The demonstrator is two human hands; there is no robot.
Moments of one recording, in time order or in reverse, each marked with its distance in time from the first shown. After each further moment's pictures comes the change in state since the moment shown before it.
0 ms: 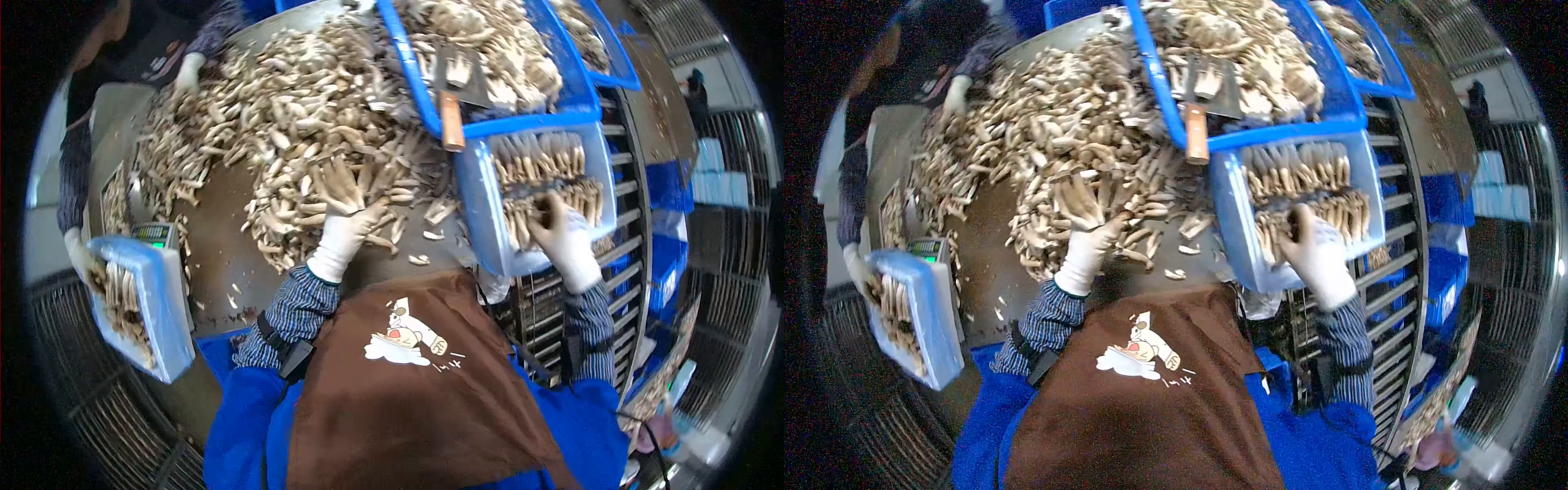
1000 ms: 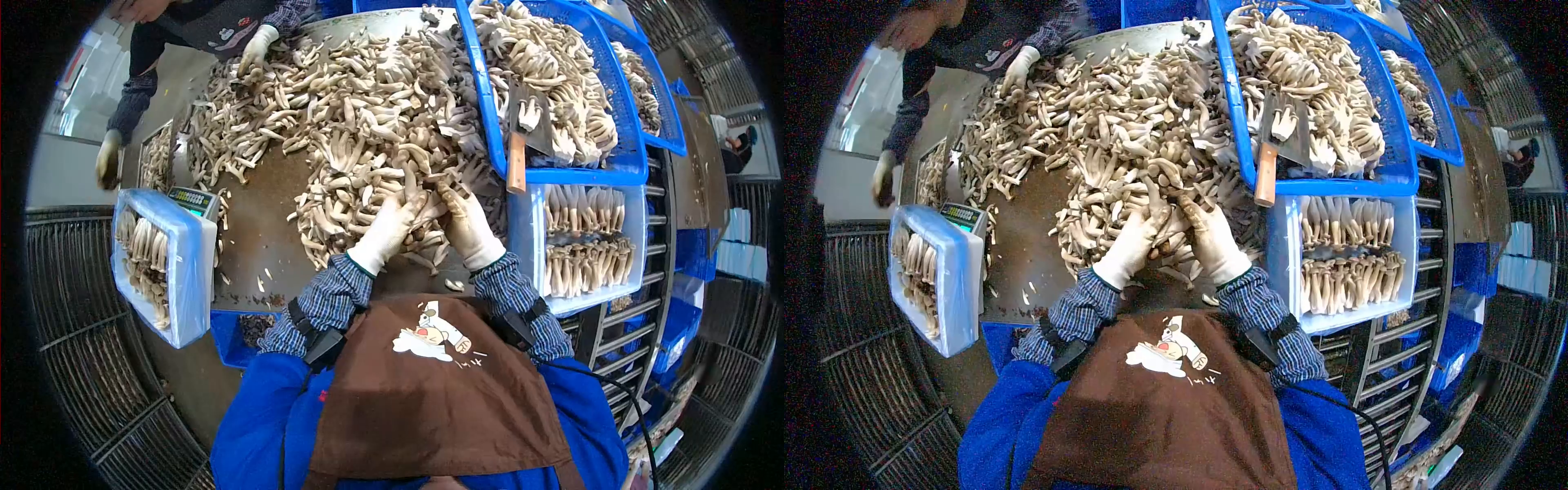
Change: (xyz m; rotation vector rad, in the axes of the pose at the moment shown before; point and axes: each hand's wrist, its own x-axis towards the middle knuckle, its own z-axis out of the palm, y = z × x) left_hand 0.031 -0.012 -0.036 0.078 0.212 0.013; right_hand 0.107 -0.185 0.151 1.770 -0.404 0.060
